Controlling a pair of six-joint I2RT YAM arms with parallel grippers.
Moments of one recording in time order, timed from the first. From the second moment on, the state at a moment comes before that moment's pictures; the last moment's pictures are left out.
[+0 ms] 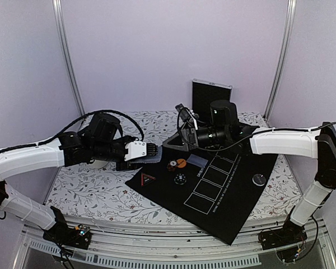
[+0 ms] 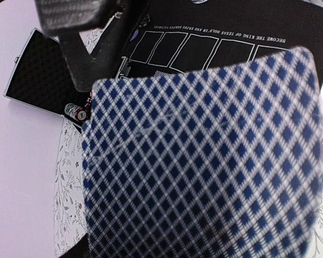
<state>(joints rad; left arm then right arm) -0.84 1.28 0.95 -0.31 0.12 0.83 0.81 1.67 1.16 0.26 -0.80 0.60</state>
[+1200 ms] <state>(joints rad) -0.84 1.28 0.95 -0.31 0.12 0.83 0.84 1.74 1.25 0.22 -0.82 0.62</state>
